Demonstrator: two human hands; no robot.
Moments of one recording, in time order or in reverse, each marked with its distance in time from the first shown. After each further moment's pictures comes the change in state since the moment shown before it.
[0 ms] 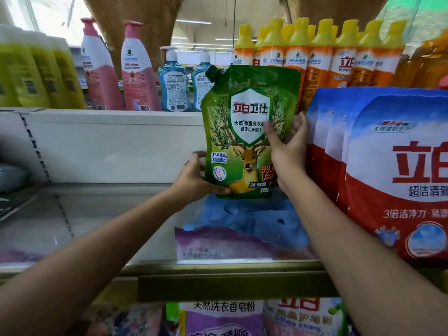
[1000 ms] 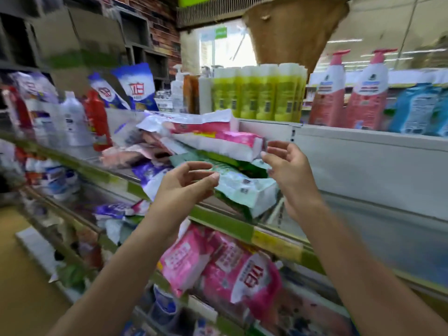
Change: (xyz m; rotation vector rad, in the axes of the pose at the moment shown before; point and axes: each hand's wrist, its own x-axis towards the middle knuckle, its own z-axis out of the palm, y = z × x) left_hand -0.293 -0.050 -0.385 -0.288 0.682 0.020; right_hand -0.313 -0.147 0.332 0.332 -0.745 0.113
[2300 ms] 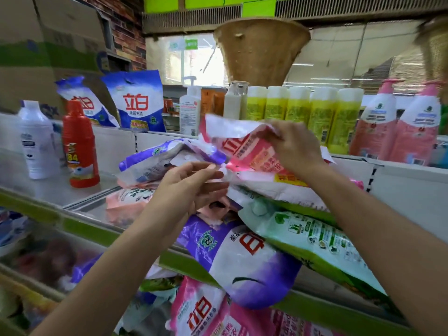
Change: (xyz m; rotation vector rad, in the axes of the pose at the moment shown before) left_hand 0.207 0.005 -0.173 -0.313 -0.213 -0.122; right_hand 0.160 -0.018 0.201 -1.060 0.045 -0.628
